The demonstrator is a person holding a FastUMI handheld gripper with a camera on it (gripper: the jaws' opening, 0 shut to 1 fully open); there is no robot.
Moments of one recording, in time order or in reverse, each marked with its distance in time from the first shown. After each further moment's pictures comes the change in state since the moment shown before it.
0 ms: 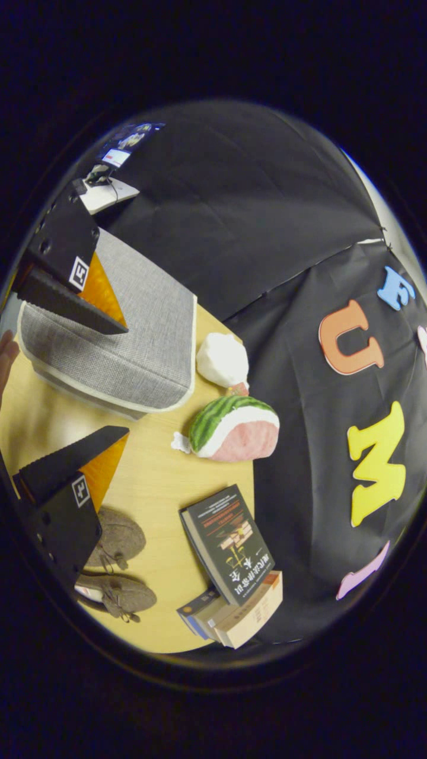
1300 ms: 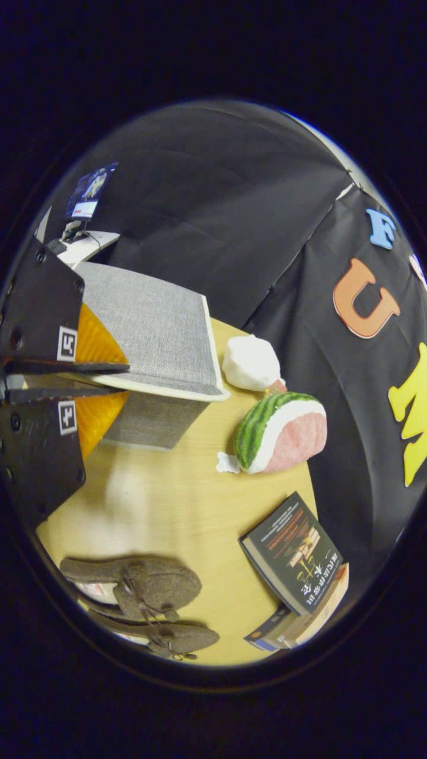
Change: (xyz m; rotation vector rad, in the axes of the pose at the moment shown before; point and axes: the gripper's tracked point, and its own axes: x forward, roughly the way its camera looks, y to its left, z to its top) arm 0.011 0.026 -0.012 0.240 0.155 0.112
